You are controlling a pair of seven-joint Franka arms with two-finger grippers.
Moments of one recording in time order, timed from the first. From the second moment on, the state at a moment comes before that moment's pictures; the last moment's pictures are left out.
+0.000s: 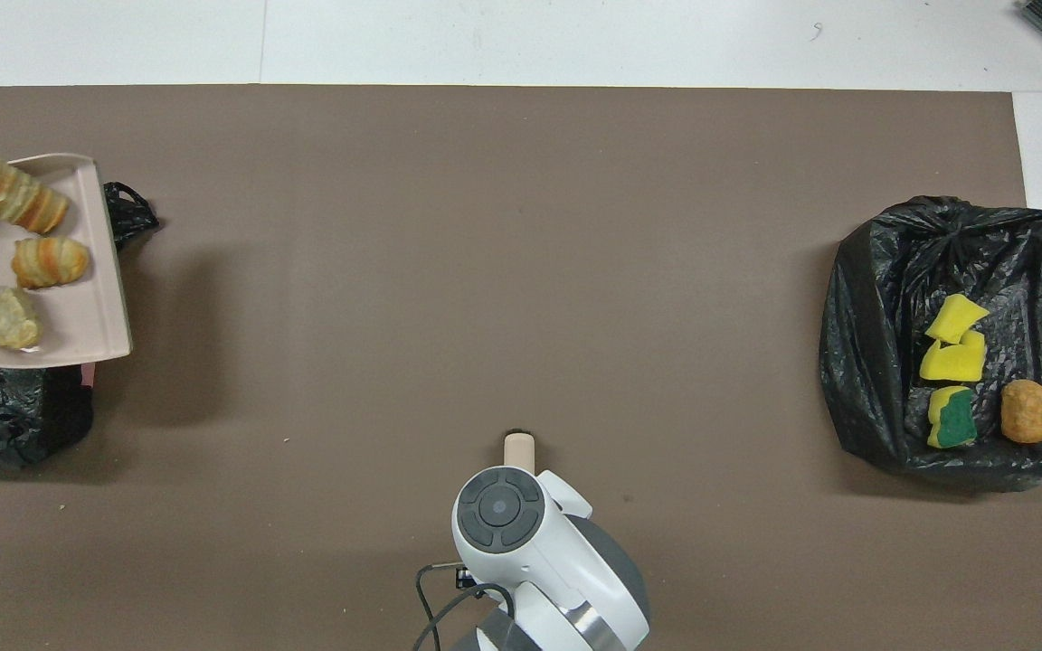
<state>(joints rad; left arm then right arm) 0.41 0.19 0.02 -1.58 -0.10 1.84 1.90 0.60 0.13 0.26 -2.14 0.21 1.96 0.70</state>
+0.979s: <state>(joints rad) 0.40 0.27 0.00 -1.46 0.49 1.88 1.91 0.15 0.12 0.24 -1.87 -0.05 1.99 0.57</state>
